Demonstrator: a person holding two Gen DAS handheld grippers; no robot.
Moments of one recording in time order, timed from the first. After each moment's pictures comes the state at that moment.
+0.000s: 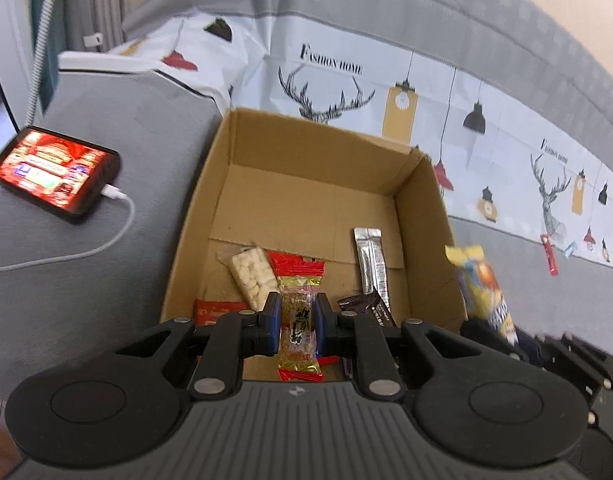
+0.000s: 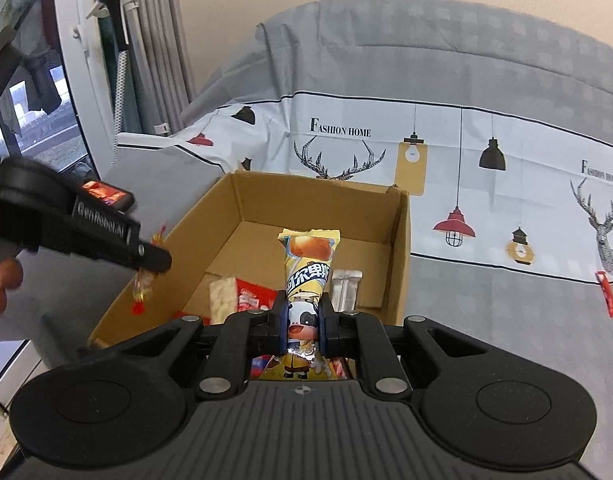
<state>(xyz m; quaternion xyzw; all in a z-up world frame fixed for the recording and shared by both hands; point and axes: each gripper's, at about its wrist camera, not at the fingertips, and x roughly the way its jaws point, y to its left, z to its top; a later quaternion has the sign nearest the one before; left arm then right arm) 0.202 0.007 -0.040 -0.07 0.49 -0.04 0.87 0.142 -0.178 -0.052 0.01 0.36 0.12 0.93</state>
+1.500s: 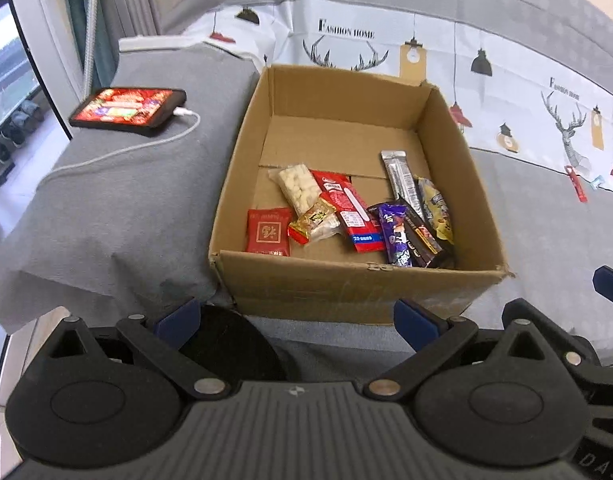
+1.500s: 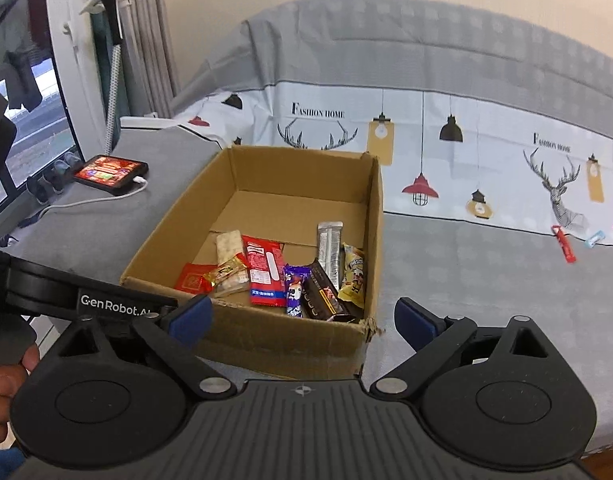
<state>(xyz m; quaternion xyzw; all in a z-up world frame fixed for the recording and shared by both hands) 0.064 -0.002 -0.040 0.01 0.48 0.02 0.88 0.017 -0.168 -0.024 0.01 0.36 0.07 0.93</state>
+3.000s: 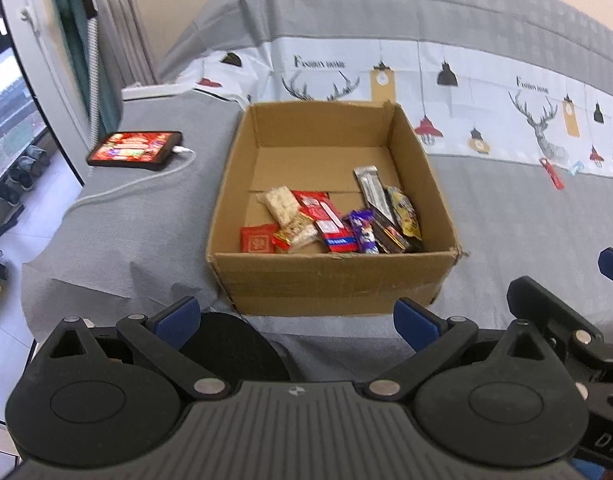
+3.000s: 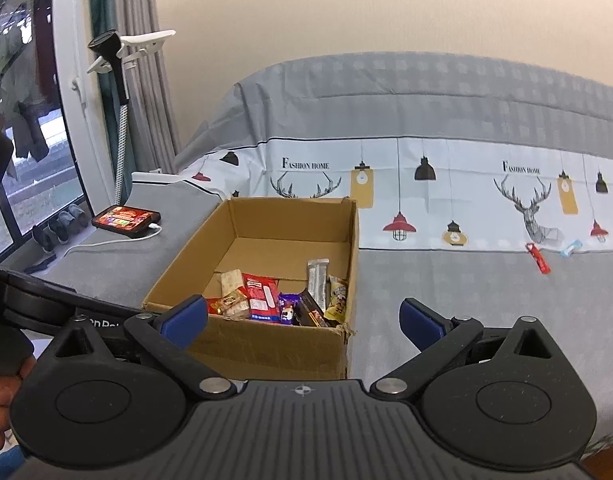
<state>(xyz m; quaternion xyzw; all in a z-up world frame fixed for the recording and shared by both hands) 0.011 -0.035 -0.010 0.06 0.45 0.00 0.89 -0.047 -0.205 -0.003 0.05 0.29 0.06 0.95</state>
